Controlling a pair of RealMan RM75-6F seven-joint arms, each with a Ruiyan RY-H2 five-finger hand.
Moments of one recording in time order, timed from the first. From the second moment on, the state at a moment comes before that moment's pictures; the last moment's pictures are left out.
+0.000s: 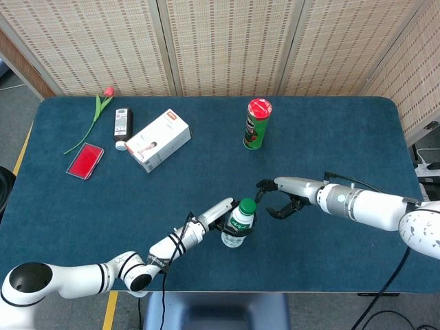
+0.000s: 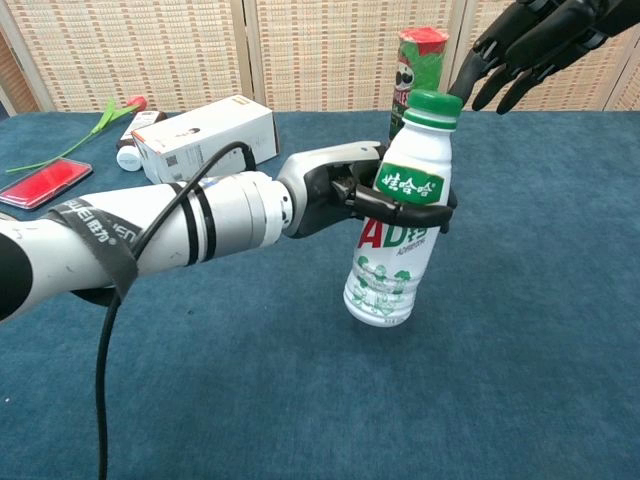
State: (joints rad) left arm -1.02 -1.76 -0.28 -1.35 1.35 0.68 -0.86; right arm 0.83 -0.67 0.69 -1.78 -0.72 -0.39 0.19
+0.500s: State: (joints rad) left arm -1.03 -1.78 -0.28 -1.33 1.36 0.68 -0.85; right arm 0.83 -0.71 0.71 -1.78 -0.69 -0.40 0.19
